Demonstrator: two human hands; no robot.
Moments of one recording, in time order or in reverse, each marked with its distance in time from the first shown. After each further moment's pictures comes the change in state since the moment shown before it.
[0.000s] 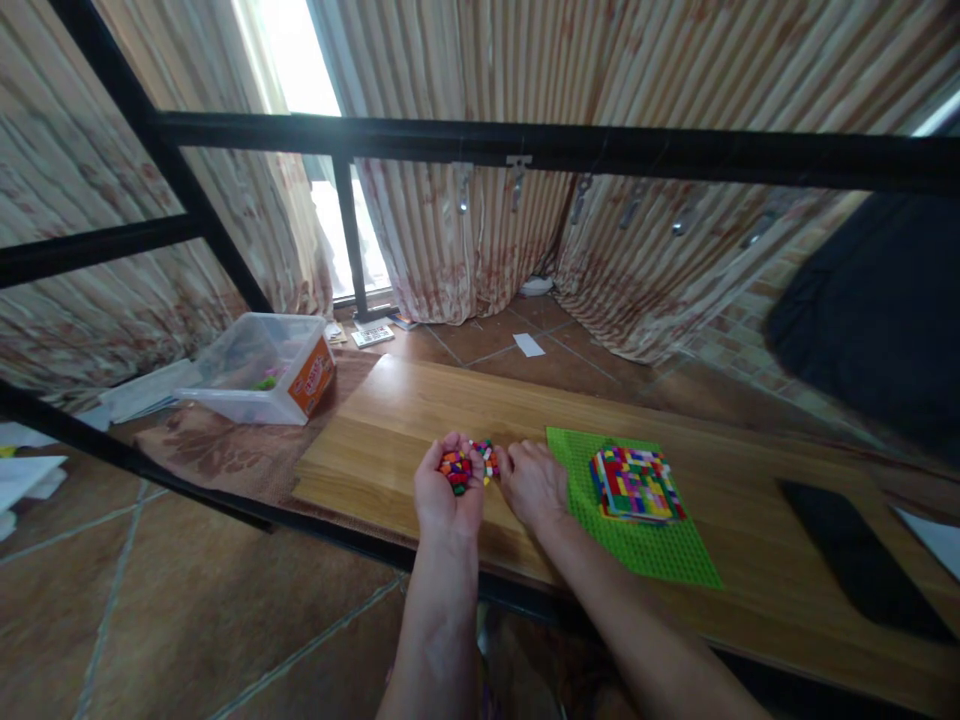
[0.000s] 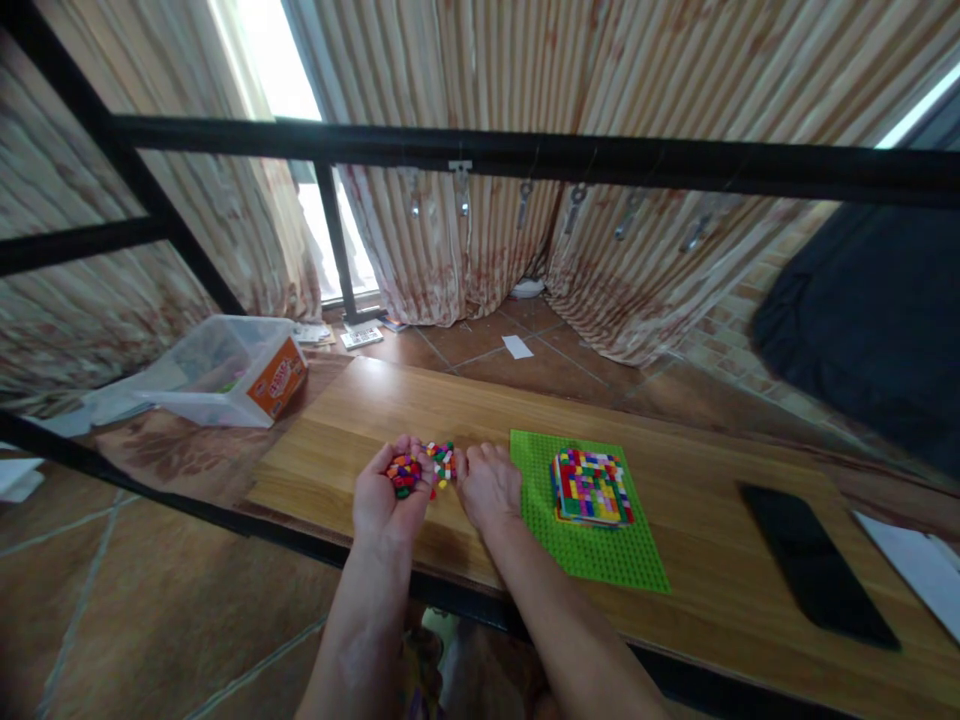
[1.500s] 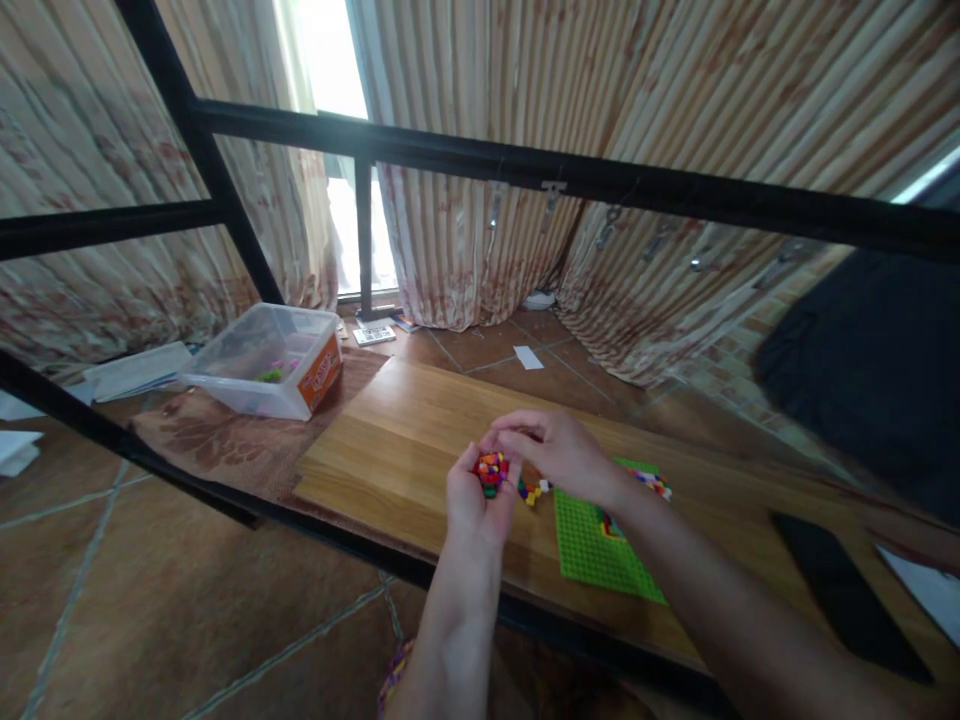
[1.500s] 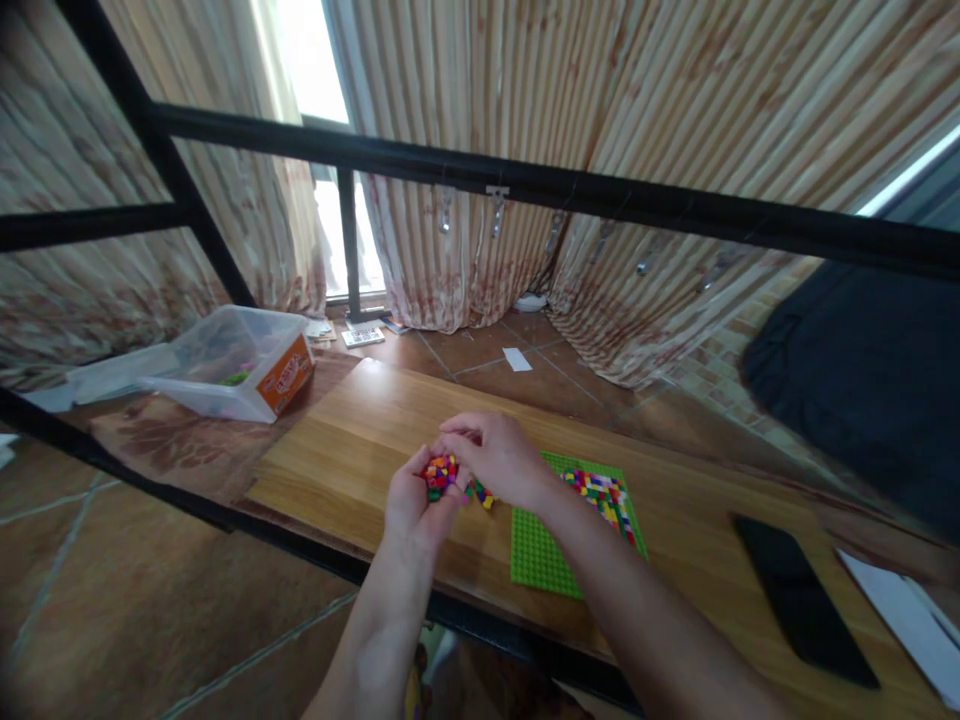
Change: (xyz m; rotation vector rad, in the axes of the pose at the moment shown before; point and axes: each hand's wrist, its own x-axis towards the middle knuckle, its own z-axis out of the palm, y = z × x) left_hand -0.001 -0.018 0.012 -0.096 -0.101 -0.187; right_hand 0.052 0.006 -0.101 0.742 -0.330 -0.248
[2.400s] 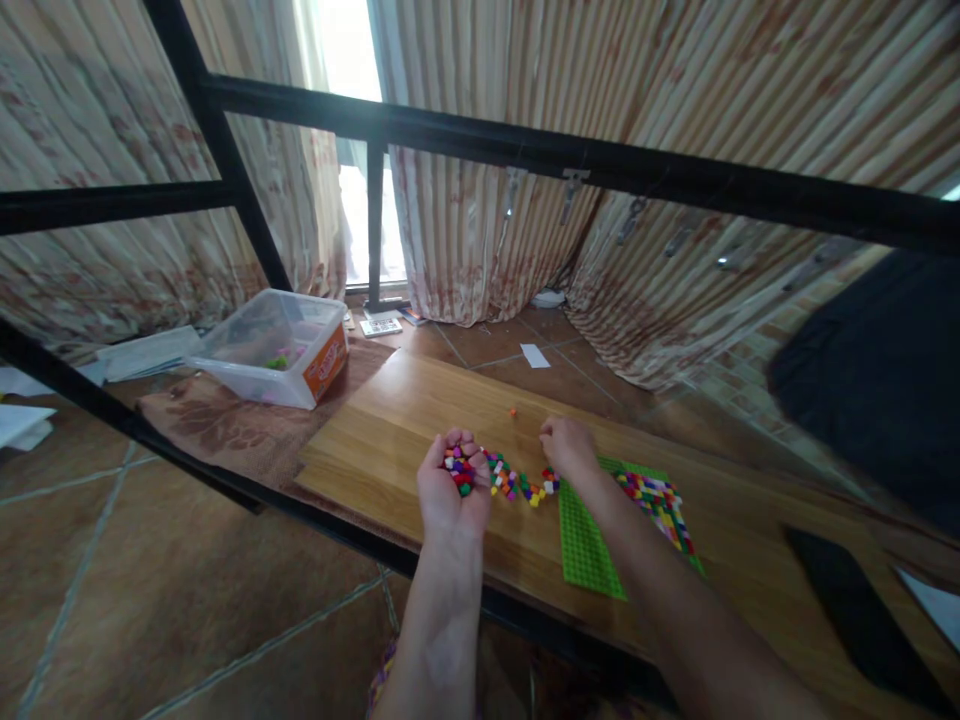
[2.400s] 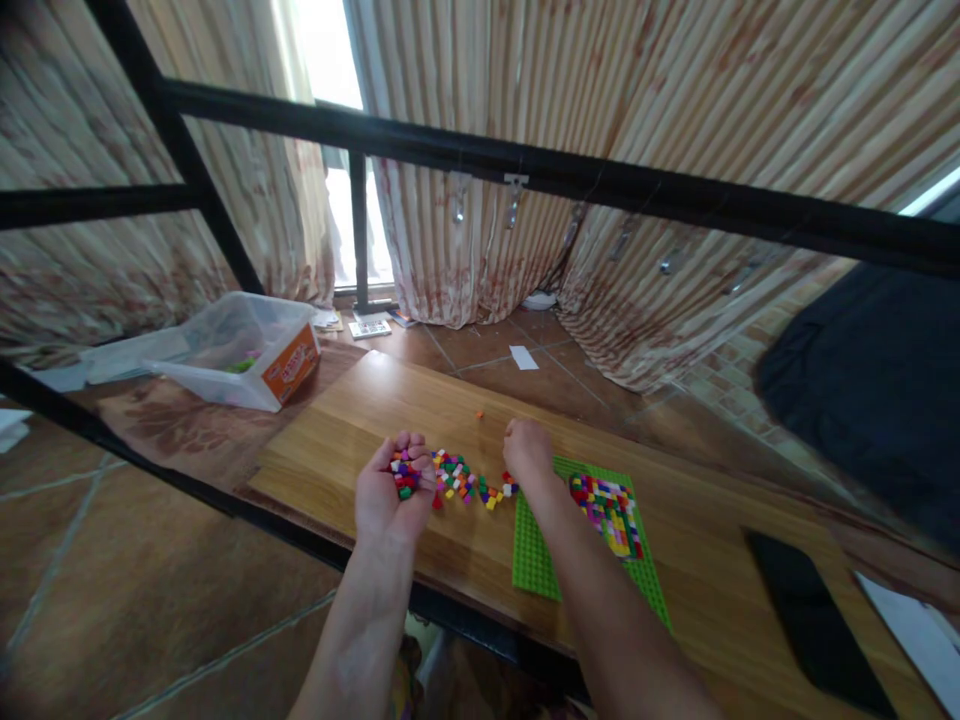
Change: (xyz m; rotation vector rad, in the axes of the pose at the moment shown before) left_hand -0.003 0.030 -0.006 0.014 -0.076 0.188; right_hand 0.027 0.094 0.026 -0.460 0.280 0.403
